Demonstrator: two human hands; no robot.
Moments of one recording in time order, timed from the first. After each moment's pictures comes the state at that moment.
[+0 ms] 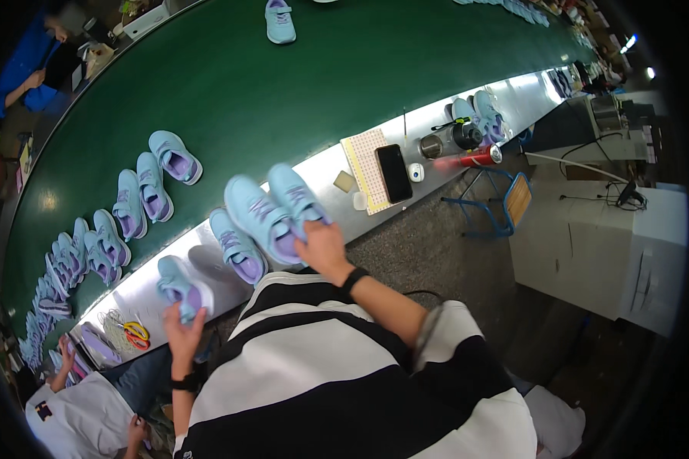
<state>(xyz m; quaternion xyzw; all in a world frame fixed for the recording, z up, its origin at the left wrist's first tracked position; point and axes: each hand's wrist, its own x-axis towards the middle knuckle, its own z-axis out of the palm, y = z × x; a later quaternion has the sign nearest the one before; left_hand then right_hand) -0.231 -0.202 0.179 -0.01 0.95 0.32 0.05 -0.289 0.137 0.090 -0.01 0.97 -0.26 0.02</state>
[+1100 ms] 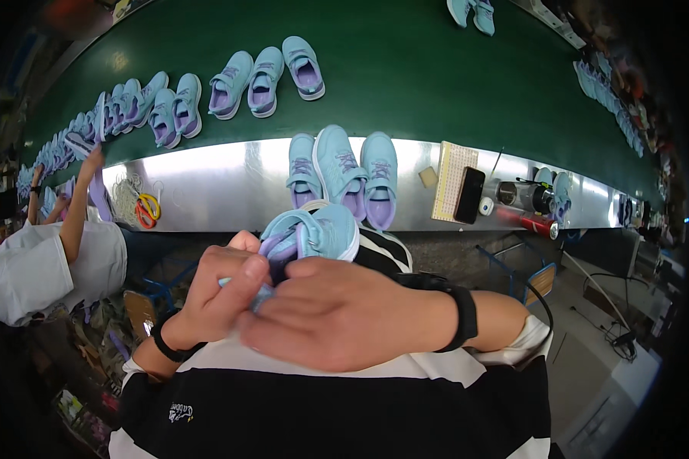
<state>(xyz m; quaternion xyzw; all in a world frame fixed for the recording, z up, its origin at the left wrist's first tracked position) -0.244 -0.130 0.375 0.06 0.73 0.68 0.11 -0.308 0.057 0.398 -0.62 0.65 -0.44 0.07</state>
